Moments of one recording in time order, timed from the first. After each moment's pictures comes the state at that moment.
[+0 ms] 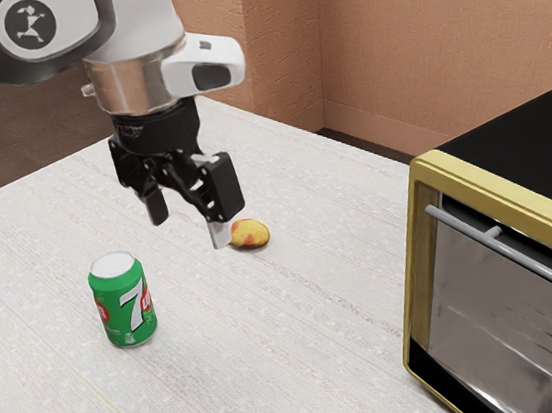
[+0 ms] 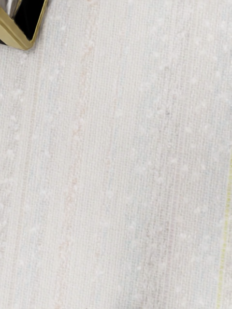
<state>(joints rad) -0.08 -0.23 -0.03 -1.65 -0.03 1.50 -0.18</state>
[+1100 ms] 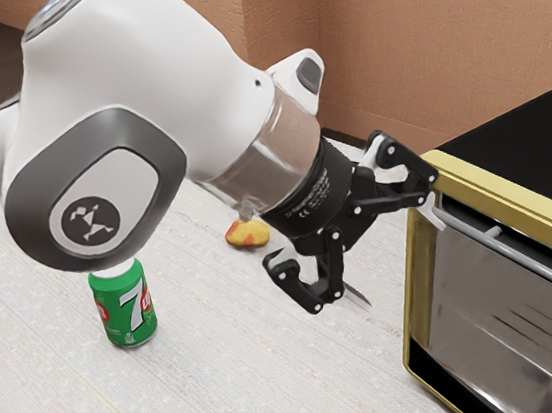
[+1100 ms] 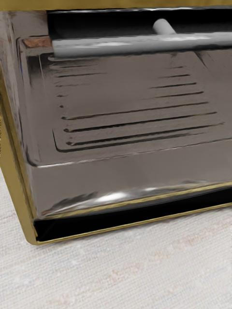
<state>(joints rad) -0.40 -0.30 -0.05 -1.94 -0.12 2.33 -1.56</state>
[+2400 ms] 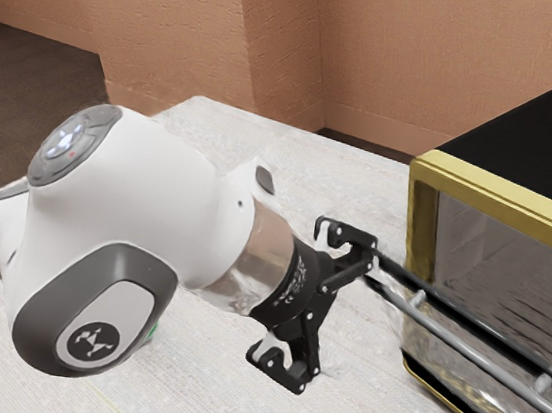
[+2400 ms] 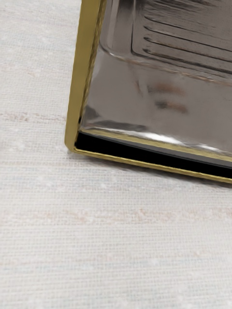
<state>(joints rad) -0.21 -0.35 -0.21 -2.17 -0.13 2.48 -1.88</state>
